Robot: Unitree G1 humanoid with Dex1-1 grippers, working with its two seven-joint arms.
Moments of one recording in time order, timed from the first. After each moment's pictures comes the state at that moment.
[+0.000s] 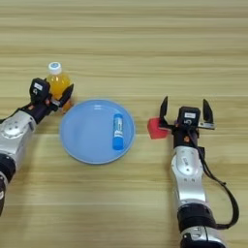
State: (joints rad) left arm -0.65 0.11 0.07 1.09 -0.05 -0.56 -0.42; right arm -0.22 -0.14 -0.16 0.54 -0.05 -0.51 -0.16
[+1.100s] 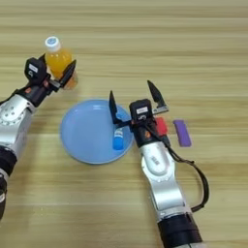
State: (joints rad) left arm -0.59 0.09 0.05 0.70 -0.13 -0.47 -0.52; right arm -0.10 -0.07 0.14 0.08 -0.11 -0.31 0.05
